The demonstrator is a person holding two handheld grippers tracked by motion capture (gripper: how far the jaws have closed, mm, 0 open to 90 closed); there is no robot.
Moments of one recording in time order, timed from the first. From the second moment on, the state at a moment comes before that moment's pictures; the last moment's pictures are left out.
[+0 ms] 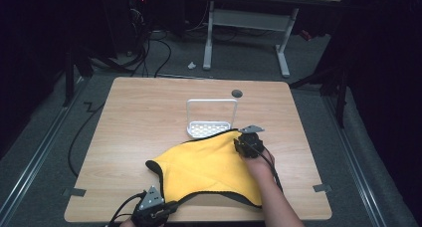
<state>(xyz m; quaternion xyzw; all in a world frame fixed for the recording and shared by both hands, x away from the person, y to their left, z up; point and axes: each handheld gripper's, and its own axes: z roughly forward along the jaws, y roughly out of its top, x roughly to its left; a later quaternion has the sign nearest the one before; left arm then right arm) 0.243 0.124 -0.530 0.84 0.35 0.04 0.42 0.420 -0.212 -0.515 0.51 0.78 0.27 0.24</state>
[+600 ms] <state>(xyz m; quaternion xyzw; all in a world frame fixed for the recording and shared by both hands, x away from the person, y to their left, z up) 0.240 0.132 -0.525 0.84 0.35 0.03 0.41 0.369 -0.325 -0.514 0.58 0.73 0.23 0.28</state>
